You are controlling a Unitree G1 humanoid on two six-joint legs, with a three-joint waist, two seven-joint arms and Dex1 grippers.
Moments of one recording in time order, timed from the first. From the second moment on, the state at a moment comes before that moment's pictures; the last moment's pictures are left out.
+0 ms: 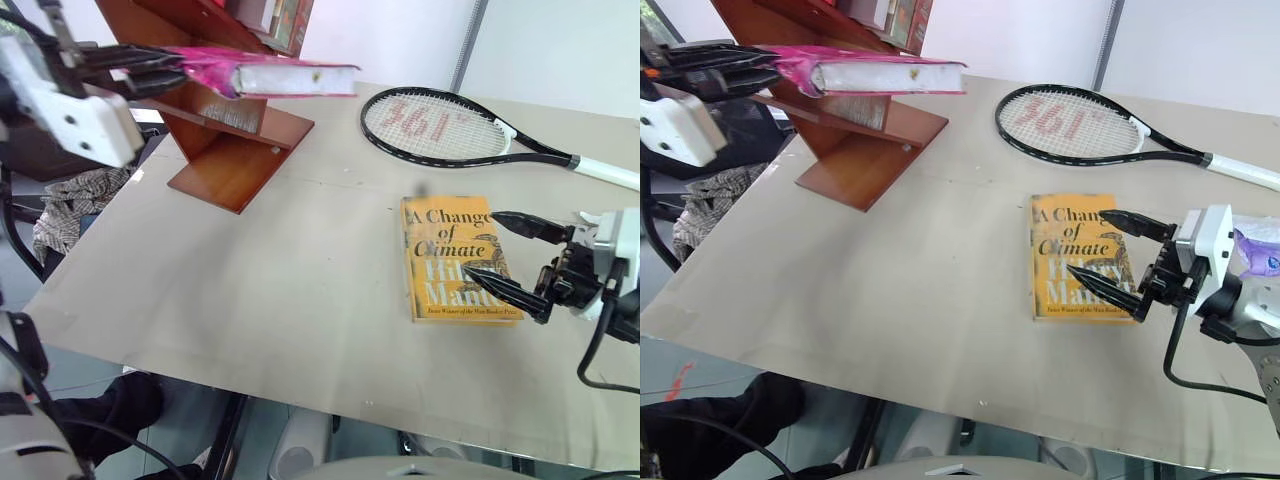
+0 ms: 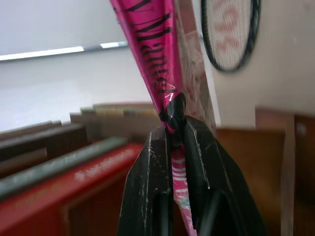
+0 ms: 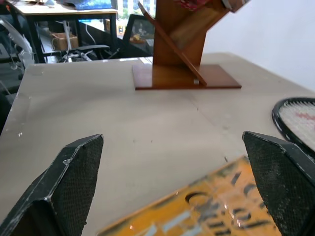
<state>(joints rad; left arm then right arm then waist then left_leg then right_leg) -1.06 1.23 -0.01 0.68 0.01 -1.04 -1.08 -0.01 -0.77 -0.33 -0.61 0.80 0.44 0.83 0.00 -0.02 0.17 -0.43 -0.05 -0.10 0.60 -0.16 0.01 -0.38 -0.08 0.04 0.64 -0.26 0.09</state>
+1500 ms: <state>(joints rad) -0.08 1.11 0.58 -0.09 -0.81 0.48 -1.22 -0.15 -0.81 -0.32 -0.48 0.84 0.41 0.93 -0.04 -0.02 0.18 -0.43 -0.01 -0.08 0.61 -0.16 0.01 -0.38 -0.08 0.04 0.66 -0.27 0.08</state>
